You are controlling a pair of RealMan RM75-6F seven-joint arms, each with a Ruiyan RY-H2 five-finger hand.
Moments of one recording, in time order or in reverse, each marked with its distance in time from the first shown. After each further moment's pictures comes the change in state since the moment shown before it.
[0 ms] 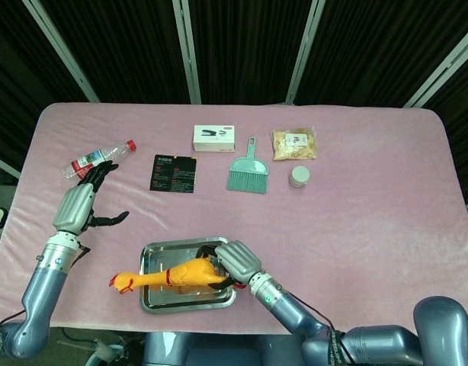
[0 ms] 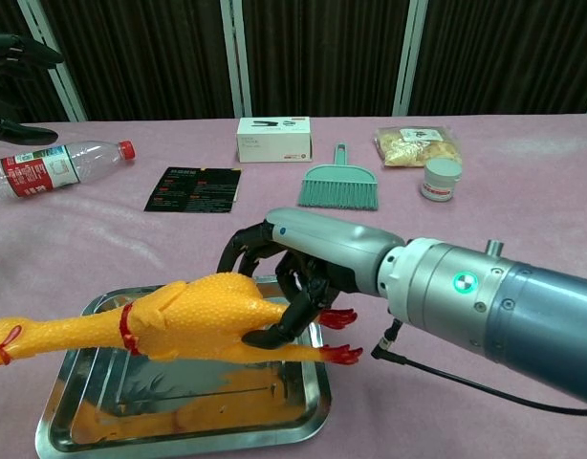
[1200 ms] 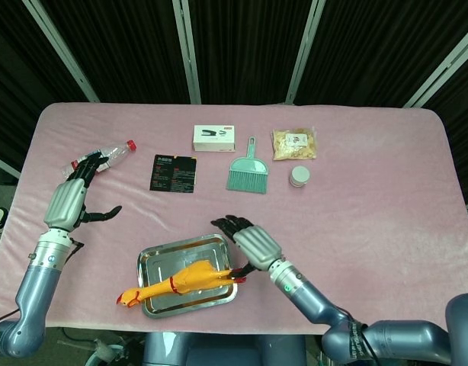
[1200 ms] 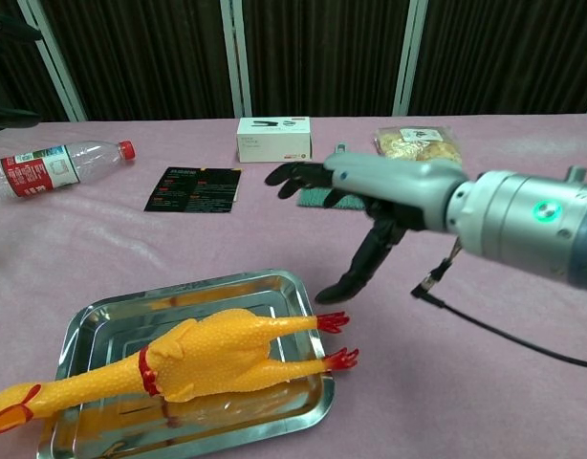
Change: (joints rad) left arm 0.014 0.025 -0.021 -0.004 -0.003 0.021 0.033; right arm -0.012 0.218 0.008 -0.098 -0.015 0.027 -0.037
